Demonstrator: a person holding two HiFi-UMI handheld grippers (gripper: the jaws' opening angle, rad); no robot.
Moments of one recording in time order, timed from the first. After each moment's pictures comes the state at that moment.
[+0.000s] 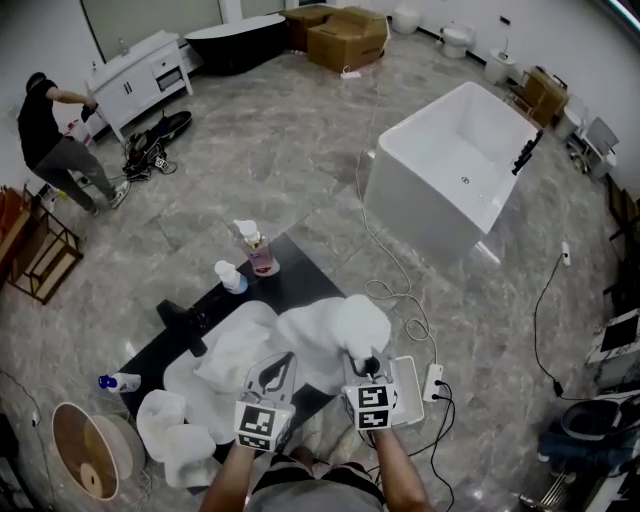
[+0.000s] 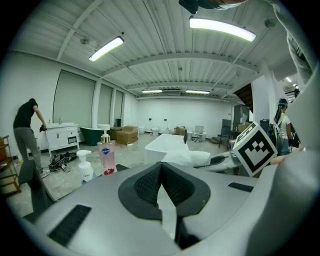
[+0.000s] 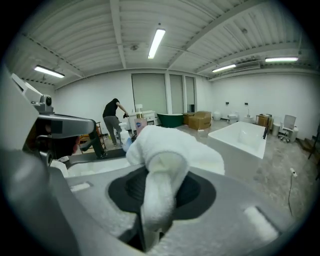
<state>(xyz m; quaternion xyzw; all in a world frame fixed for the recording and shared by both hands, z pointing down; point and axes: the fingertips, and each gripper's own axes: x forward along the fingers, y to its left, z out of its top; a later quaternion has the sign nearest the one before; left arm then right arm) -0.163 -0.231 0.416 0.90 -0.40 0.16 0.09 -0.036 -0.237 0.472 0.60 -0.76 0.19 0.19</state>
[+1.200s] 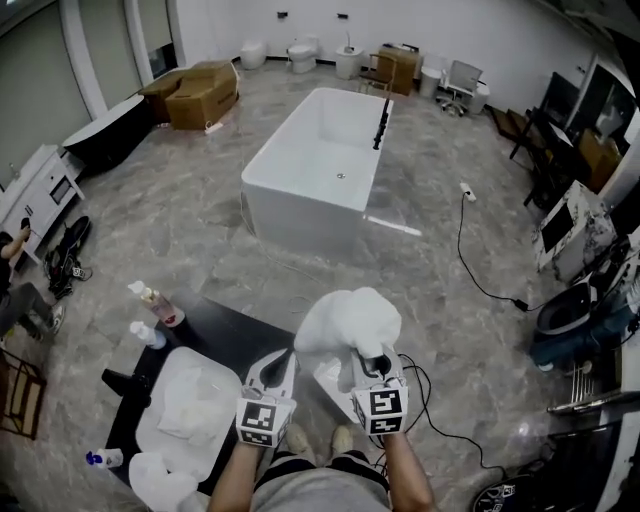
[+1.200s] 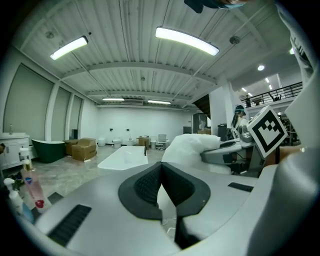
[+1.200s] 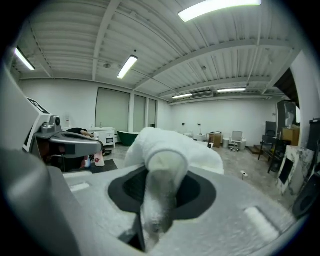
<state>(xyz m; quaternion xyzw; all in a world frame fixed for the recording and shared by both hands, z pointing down) 0.048 -0.123 0.339 0.97 -0.20 0.10 0.03 0.174 -0.055 0.336 0.78 -0.60 0.10 0.12</state>
